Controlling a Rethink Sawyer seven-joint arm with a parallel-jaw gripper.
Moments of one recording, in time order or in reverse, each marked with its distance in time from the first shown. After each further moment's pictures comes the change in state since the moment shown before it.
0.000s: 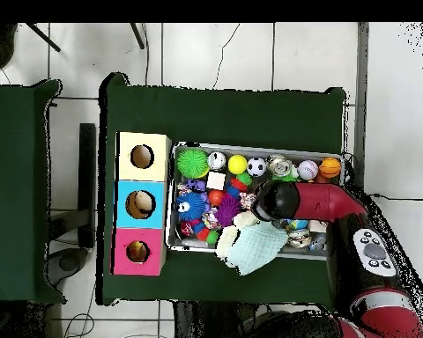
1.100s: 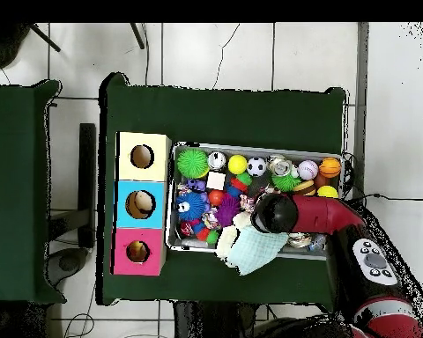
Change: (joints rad) arm -0.022 -0.019 0.002 0.084 -0.032 -0.078 0.000
